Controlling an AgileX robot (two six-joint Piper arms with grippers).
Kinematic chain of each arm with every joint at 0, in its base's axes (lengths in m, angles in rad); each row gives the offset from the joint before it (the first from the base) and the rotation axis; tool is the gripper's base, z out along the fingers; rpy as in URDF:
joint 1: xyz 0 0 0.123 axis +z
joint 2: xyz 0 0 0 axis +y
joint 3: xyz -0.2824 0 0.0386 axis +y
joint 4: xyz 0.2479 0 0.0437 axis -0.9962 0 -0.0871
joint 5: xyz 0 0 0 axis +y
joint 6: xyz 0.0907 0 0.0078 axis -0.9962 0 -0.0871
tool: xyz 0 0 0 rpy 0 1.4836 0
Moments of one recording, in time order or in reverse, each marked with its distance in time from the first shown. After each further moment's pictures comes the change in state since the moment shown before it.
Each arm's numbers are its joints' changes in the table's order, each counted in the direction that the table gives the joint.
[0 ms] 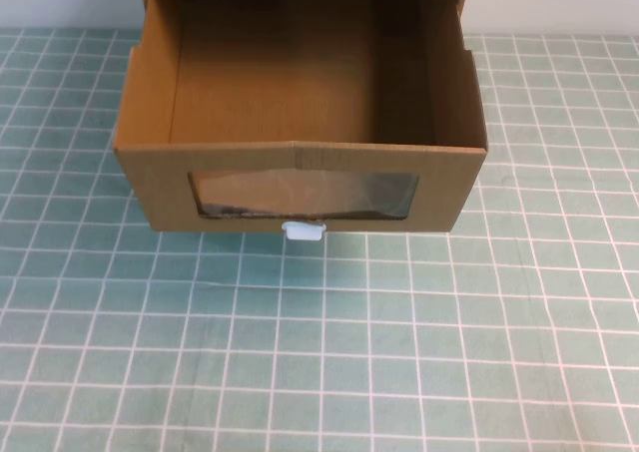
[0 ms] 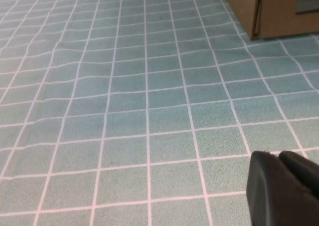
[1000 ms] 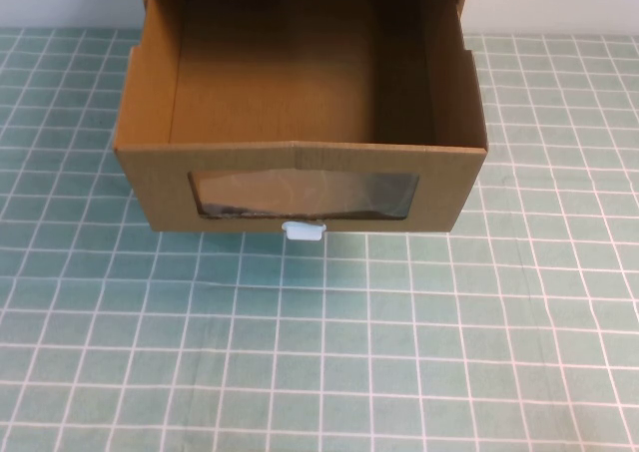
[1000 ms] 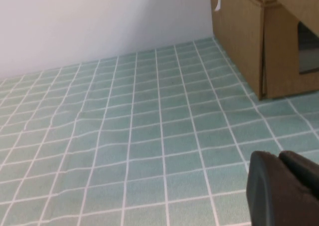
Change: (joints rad) right arm 0.000 0.000 0.000 0.000 0.000 0.000; left arm 0.000 0.000 0.000 -0.069 -0.168 -0.015
